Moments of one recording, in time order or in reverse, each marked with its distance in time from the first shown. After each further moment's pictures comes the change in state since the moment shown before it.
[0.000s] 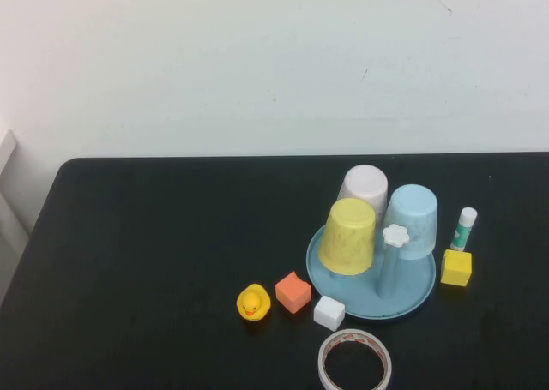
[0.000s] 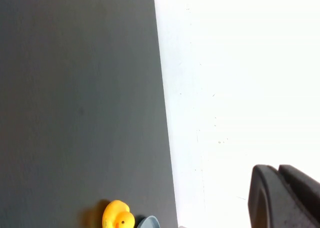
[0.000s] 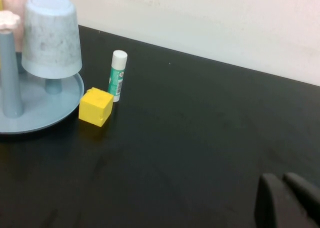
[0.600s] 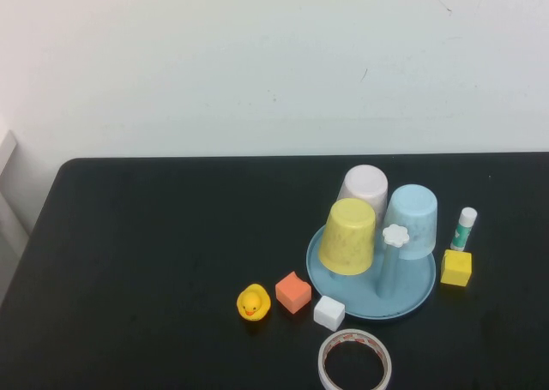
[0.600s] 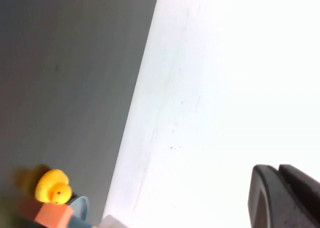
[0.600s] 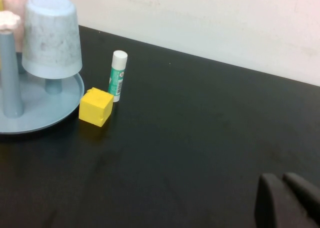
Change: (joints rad) right arm 0.000 0.000 0.000 0.000 0.000 0.000; left arm -0.130 -0.003 -0.002 0.354 -0.032 -0.737
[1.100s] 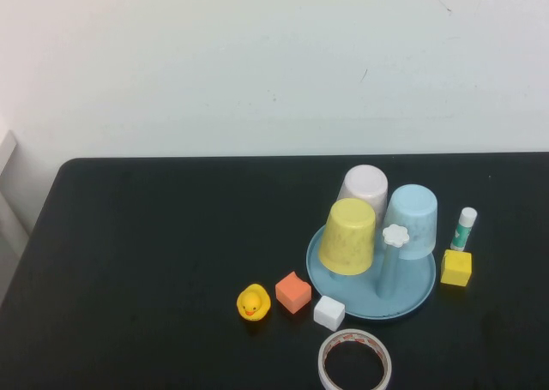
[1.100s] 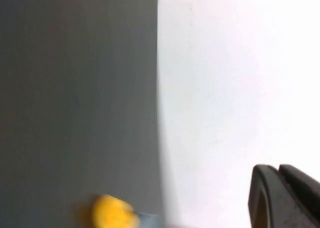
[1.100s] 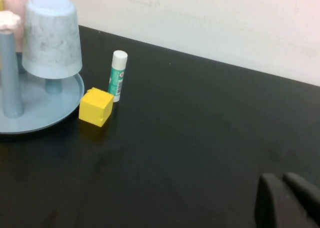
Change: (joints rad) right arm 0.000 0.000 0.000 0.000 0.000 0.000; left arm -0.019 0.000 0.000 0.034 0.023 0.282
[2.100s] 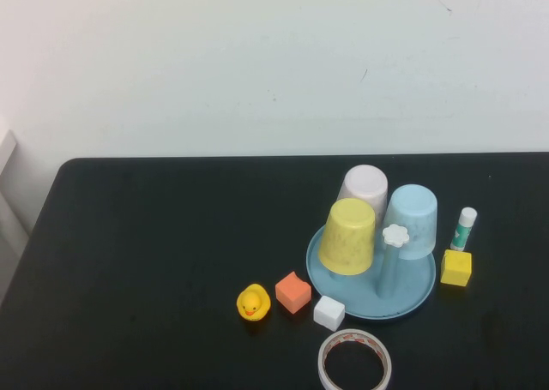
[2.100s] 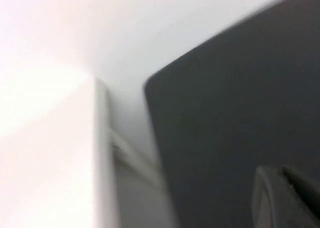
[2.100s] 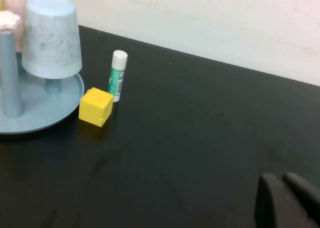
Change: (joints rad) right arm 0.000 0.000 0.000 0.000 0.000 0.000; left arm 0.000 -0.001 0.002 -0.005 -0.029 2.141
